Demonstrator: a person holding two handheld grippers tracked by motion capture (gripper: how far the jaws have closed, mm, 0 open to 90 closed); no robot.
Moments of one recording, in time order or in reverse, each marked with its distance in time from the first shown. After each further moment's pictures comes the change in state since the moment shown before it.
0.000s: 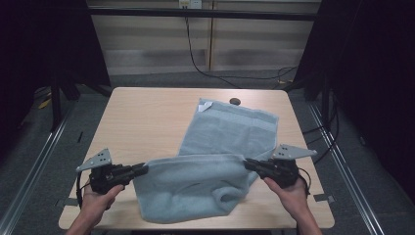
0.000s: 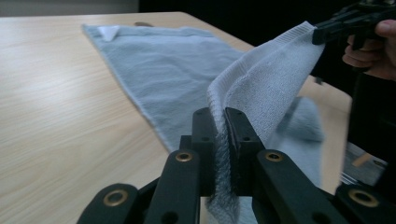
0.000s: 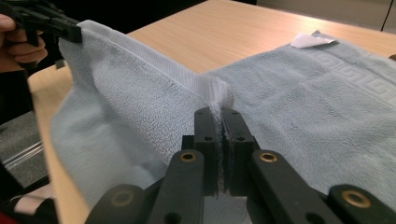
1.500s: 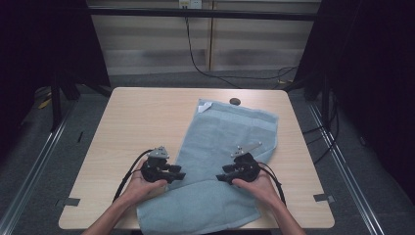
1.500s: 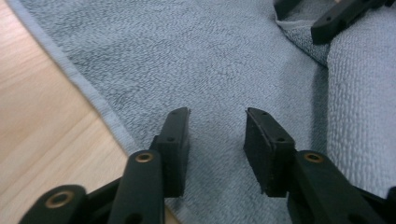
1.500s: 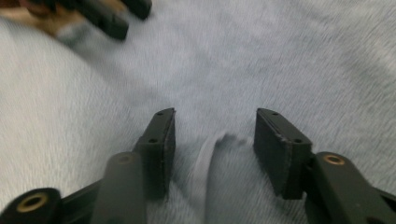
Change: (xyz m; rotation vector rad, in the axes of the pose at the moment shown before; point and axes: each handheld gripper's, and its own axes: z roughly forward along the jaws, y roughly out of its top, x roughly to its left) left arm 0.025 -0.019 0.132 0.379 -0.048 0.040; right arm -0.016 -0.034 0.120 0.363 0.128 0.026
